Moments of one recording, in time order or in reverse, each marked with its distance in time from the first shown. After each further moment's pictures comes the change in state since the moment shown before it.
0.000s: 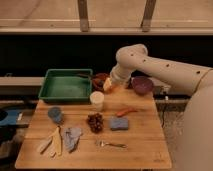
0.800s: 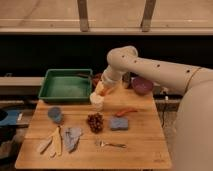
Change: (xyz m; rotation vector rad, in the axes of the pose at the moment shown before) arm 0.003 0.035 0.013 -0.048 0.040 -0.092
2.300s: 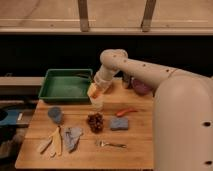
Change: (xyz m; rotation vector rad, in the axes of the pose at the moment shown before) arm -0.023 0.027 0.056 -0.138 0.088 -0.078
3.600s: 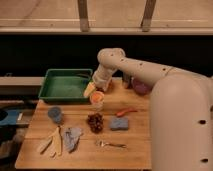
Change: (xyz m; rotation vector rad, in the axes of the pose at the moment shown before) arm -0.006 0.002 -0.004 0.021 0.002 -0.014
